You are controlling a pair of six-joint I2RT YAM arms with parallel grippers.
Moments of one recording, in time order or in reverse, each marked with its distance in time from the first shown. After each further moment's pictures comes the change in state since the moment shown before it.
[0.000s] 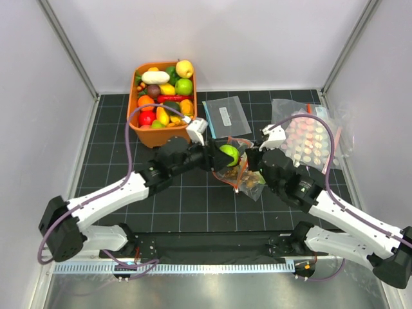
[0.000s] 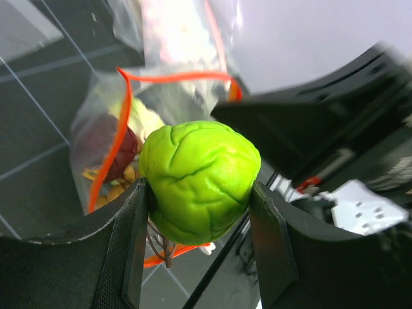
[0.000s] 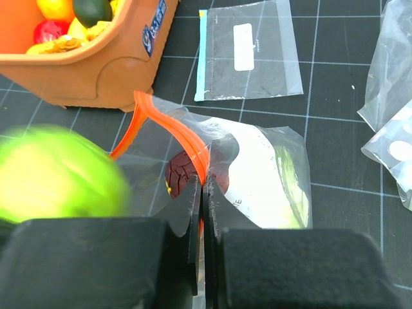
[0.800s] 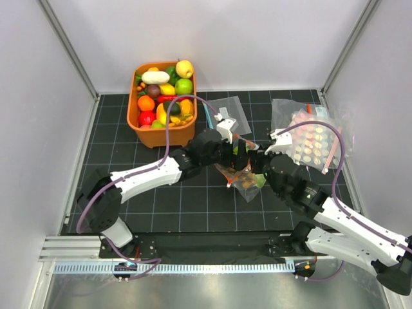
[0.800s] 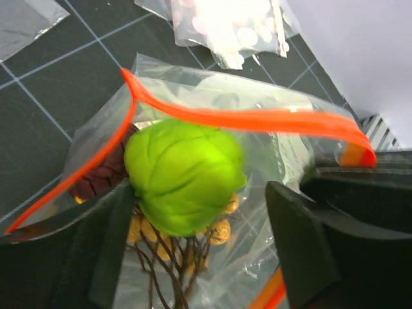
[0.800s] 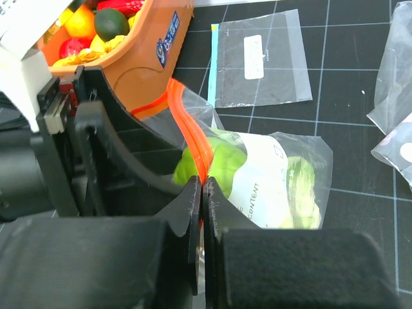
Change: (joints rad) left arm -0.069 0.418 0.251 -0.058 -0.036 0.171; right arm 0.000 -0.100 -0.076 0.058 -0.023 0.012
